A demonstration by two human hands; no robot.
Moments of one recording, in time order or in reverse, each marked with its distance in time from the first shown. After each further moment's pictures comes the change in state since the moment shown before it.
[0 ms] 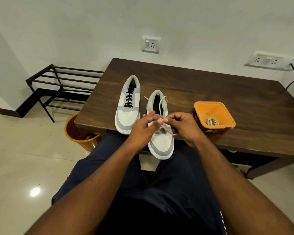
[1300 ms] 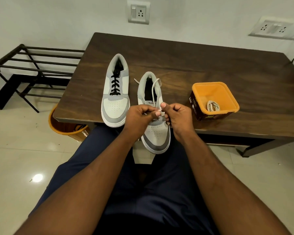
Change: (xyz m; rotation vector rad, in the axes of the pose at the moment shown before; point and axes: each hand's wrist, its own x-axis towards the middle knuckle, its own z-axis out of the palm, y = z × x) left_hand 0.047 -0.040 0.011 0.026 0.069 0.003; right_hand 0.035 0.058 0.009 0.227 0.352 0.091
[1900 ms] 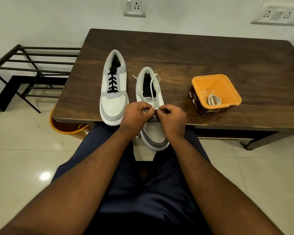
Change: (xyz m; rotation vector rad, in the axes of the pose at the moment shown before) left_hand 0.013 -0.012 -0.005 0.430 0.034 0.039; right_hand 0.000 0.032 0.015 -0.608 0.255 -0.271
